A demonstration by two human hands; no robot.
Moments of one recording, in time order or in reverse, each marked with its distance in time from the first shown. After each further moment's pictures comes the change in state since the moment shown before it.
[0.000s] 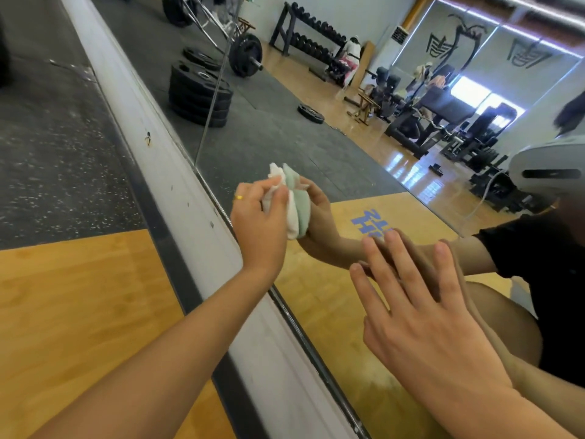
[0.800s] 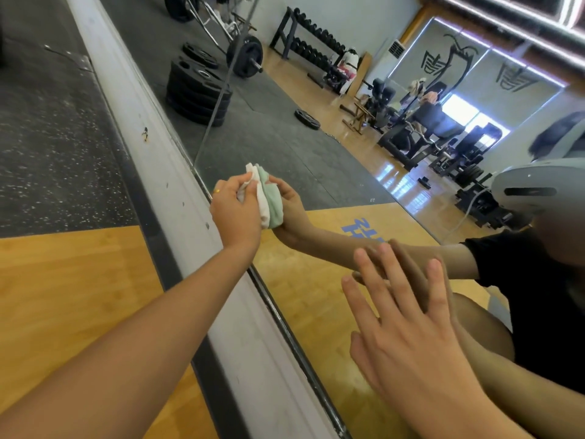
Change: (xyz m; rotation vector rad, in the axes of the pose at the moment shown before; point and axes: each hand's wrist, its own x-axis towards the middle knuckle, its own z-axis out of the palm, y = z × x) left_hand 0.047 -0.029 -0.001 0.062 0.065 -0.177; right_hand 0.032 0.014 0.014 -0.231 -0.044 0.162
